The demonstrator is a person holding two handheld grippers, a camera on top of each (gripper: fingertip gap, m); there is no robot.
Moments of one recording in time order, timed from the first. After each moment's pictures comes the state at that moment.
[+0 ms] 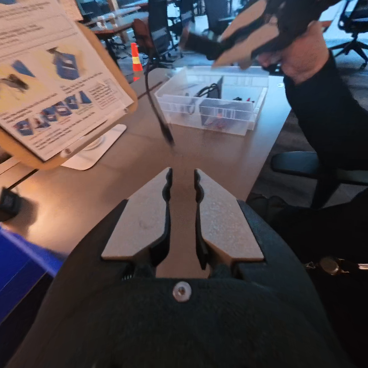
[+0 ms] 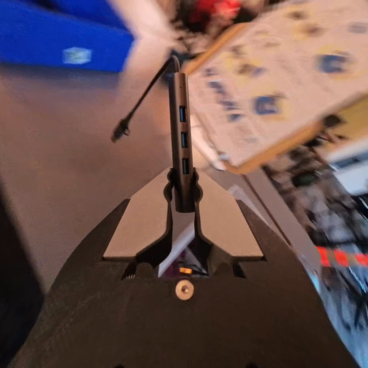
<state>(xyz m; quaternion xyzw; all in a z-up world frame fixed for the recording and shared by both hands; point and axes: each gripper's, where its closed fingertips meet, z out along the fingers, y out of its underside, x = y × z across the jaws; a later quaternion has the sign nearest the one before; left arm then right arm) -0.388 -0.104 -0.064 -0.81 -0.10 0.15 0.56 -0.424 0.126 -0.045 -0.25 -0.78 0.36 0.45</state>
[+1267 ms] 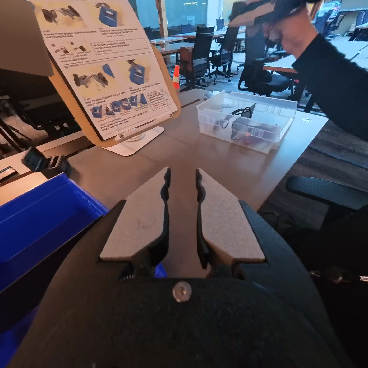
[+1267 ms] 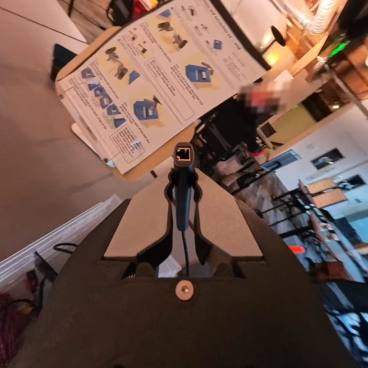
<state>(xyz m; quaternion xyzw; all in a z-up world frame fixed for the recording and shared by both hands) -0.411 -0.192 -0.036 -0.76 -0.19 0.18 0.60 -0.547 0.264 0.059 -0.23 -0.75 0.34 0.52</state>
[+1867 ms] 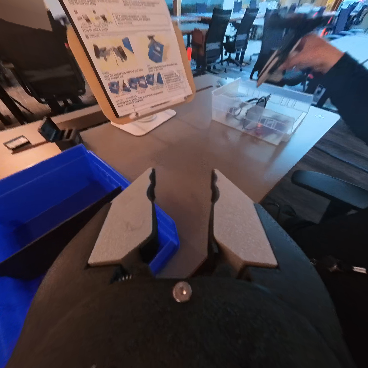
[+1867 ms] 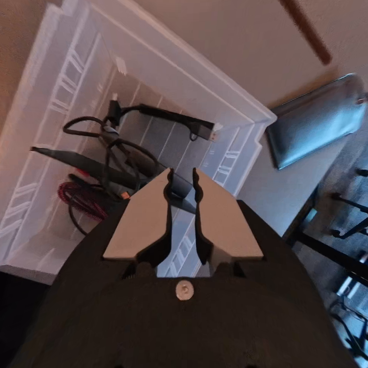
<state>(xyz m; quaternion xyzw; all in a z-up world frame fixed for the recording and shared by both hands) -0.422 -0.235 -0.047 -0.77 -0.24 0.17 0.57 -0.492 0.342 -0.137 -0.54 -0.81 0.09 0.21</state>
